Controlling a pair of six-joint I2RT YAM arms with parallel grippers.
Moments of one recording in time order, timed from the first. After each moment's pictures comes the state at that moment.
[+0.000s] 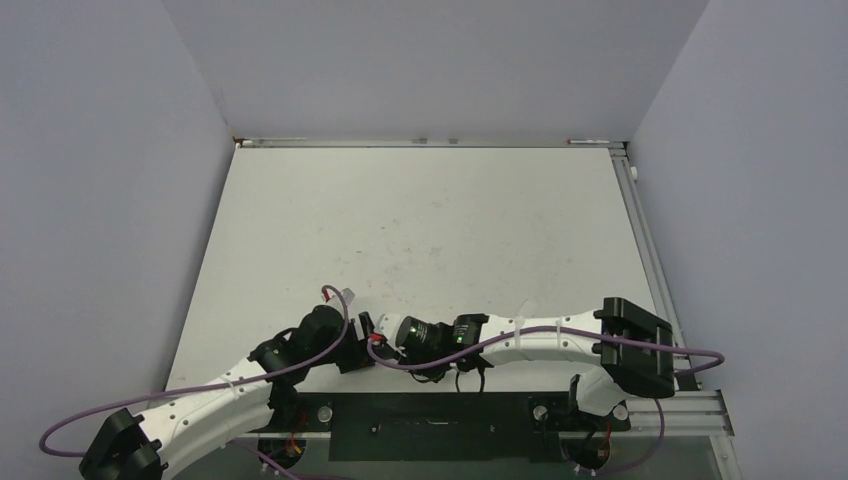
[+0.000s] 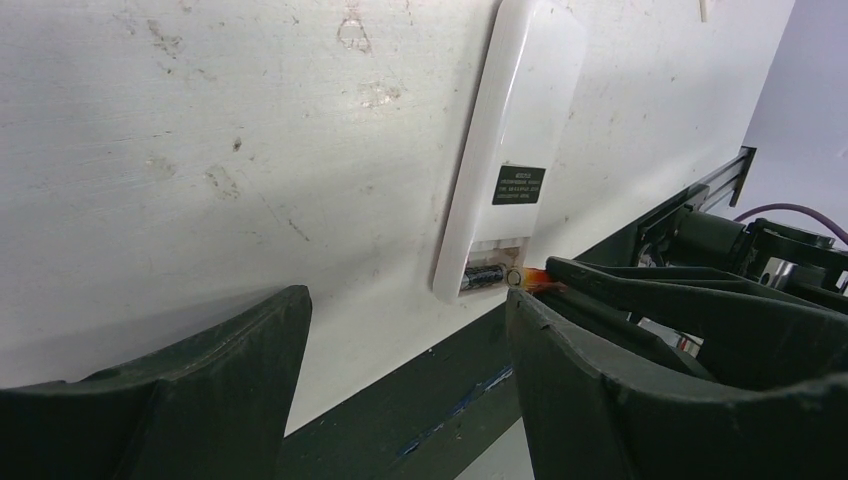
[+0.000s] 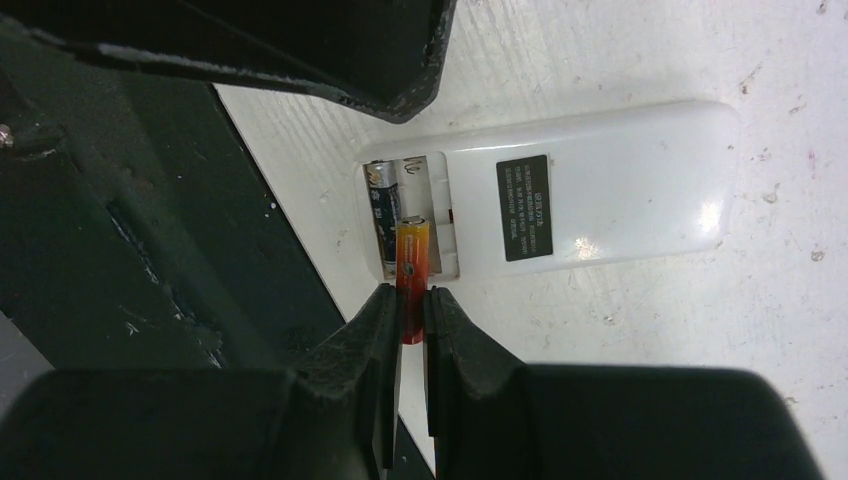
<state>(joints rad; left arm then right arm) -0.78 0.69 0.18 -0.24 0.17 -1.07 1.33 1.54 0.93 -0.49 0.06 0.13</state>
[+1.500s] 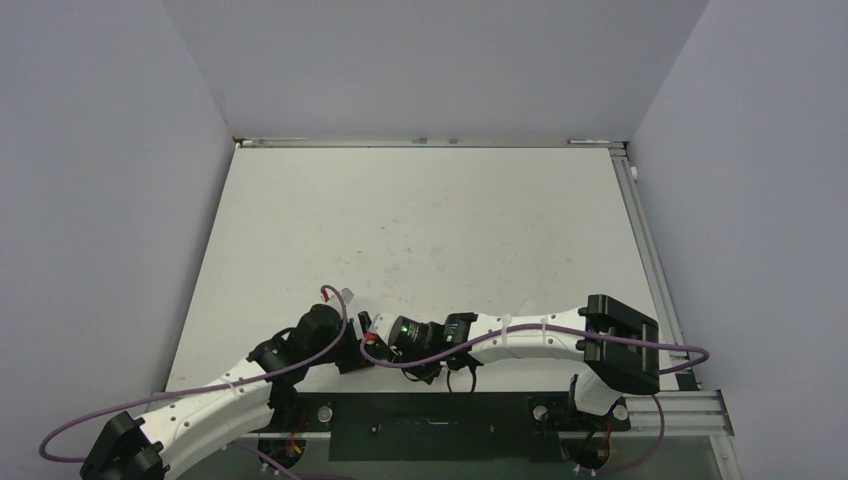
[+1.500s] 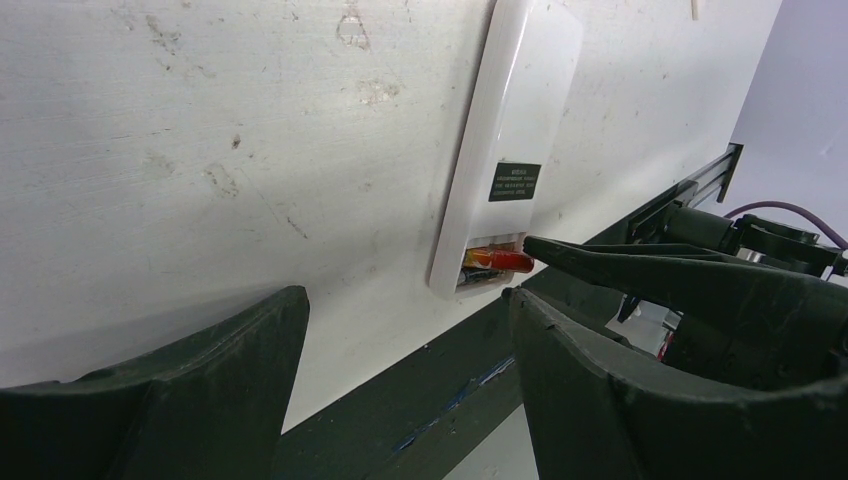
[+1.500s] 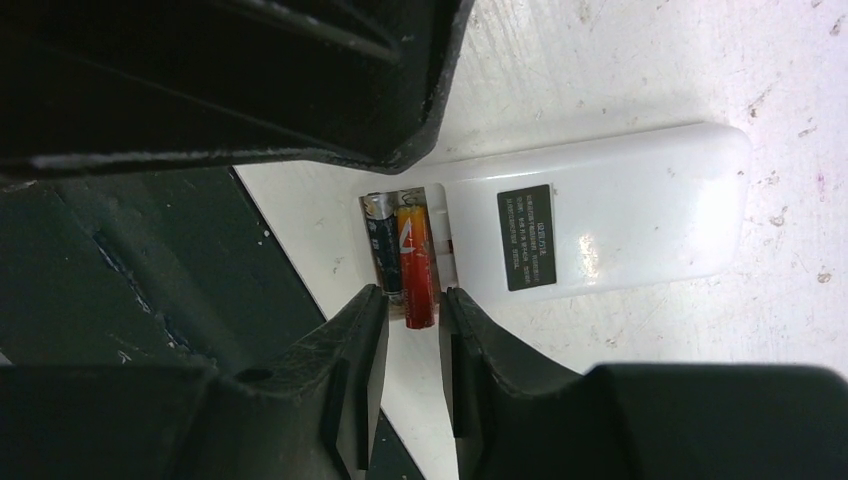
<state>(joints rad) -0.75 0.68 0.17 -0.24 0.21 -1.07 1.33 1.62 0.98 -0.49 0.06 0.13</state>
